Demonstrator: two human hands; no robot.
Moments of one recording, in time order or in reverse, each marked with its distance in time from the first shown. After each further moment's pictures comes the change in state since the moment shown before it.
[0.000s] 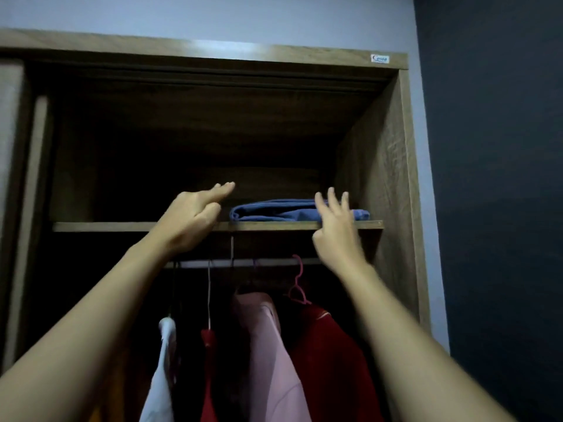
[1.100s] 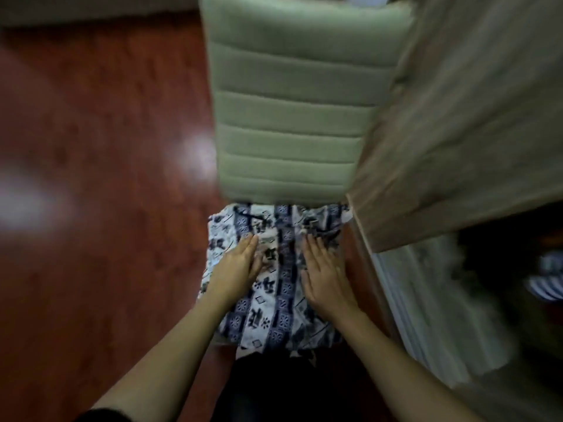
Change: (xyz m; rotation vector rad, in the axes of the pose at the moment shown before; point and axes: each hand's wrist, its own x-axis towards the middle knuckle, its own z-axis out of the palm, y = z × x) left_hand -0.960 0.118 -0.095 0.467 -0.275 -1.805; right_hand -0.839 -0.300 0.192 0.568 -1.506 -1.039
